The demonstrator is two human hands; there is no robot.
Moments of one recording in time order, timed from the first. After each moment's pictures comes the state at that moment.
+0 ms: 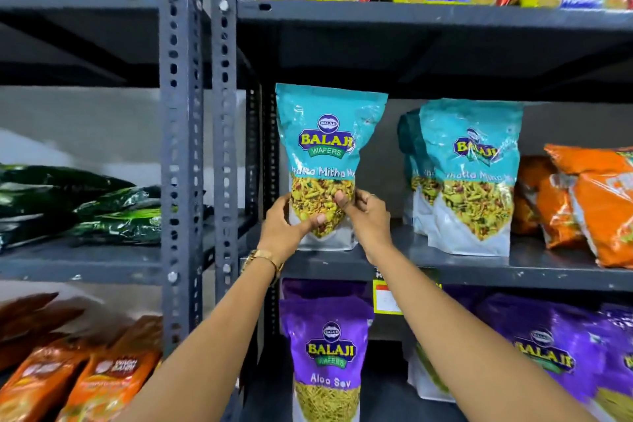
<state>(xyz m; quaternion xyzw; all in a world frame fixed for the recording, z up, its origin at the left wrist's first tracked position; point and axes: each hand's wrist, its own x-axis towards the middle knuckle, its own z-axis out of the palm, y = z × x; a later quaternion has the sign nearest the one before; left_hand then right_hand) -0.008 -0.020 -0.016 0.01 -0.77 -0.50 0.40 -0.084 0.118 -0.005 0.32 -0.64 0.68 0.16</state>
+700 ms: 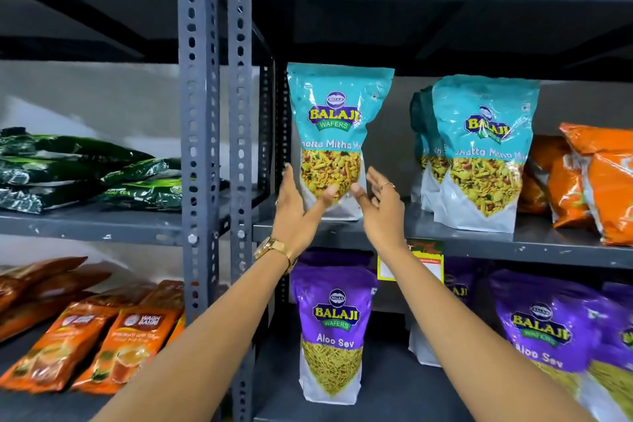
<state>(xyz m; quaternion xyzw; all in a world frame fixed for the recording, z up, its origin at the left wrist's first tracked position) 0.026 0.013 -0.037 0.04 -0.79 -0.43 0.44 -0.055 0.134 -0.031 0.34 -0.64 0.66 0.21</state>
